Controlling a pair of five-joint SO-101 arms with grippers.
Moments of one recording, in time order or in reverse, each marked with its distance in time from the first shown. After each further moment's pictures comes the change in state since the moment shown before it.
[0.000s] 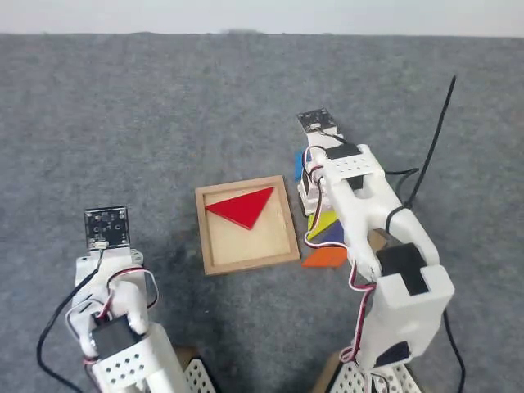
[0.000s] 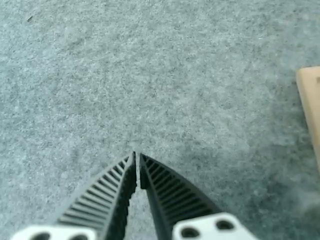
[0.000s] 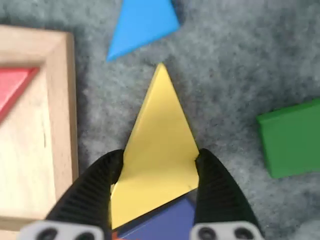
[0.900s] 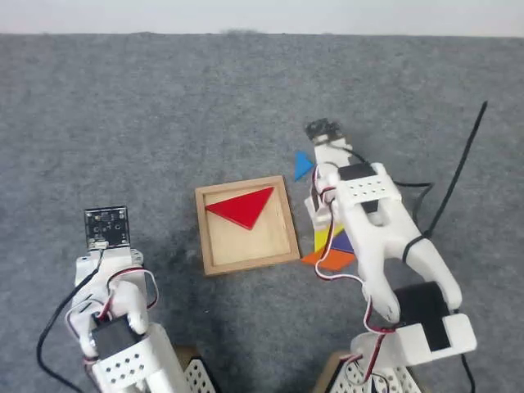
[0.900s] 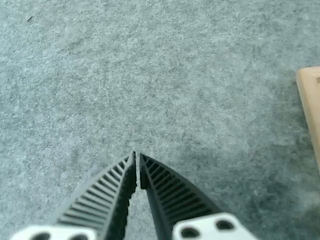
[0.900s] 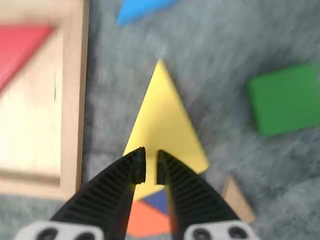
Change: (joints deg) left arm 0.0 0.0 0.0 0.0 0.0; right arm -0.2 -17.1 15.9 -1.3 3.3
